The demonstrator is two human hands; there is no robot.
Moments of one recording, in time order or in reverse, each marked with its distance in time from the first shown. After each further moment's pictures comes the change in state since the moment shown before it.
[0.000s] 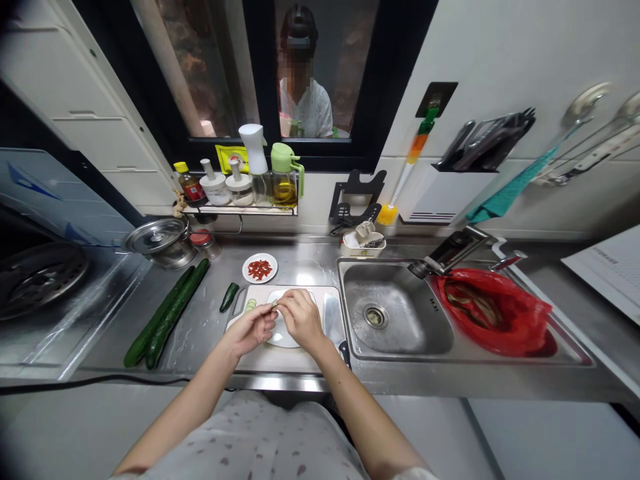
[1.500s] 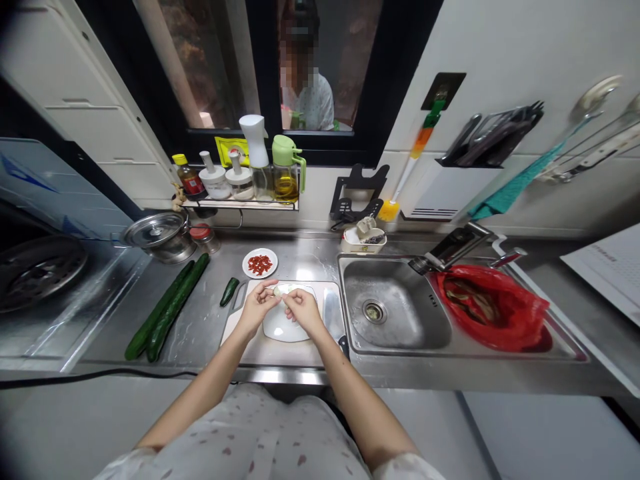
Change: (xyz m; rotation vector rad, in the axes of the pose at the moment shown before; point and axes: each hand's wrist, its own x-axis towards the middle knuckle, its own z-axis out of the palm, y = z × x) left_hand 0.035 -0.010 -0.007 0.451 0.229 0.647; right_hand -0.002 0.023 0.028 0.710 -0.089 0.874
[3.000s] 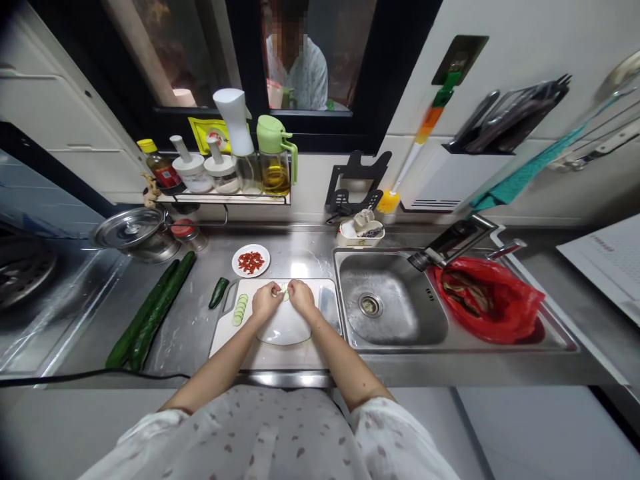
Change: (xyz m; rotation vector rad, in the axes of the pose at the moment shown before) left_hand 0.067 -0.090 0.004 1.051 0.073 -0.143; right_hand 0.094 0.077 -0.029 -1.003 0.046 -0.143
